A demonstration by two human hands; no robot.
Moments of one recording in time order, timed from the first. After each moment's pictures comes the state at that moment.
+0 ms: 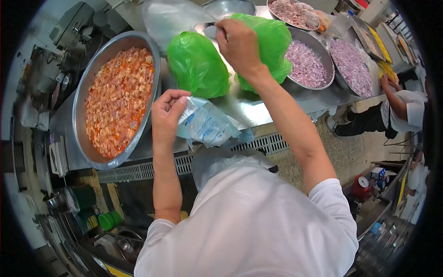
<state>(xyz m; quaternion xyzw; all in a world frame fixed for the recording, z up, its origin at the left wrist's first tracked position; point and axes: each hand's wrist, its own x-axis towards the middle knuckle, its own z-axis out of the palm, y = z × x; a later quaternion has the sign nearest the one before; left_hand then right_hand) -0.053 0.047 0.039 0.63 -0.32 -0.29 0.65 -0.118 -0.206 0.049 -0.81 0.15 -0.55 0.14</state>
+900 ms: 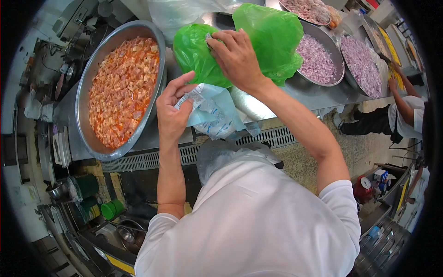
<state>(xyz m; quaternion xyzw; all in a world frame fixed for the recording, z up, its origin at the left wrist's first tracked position) -0.064 0.048 0.040 0.62 -0.38 -0.24 0.65 -0.134 -0.167 0.010 -0.88 0.05 -0.48 0.04</state>
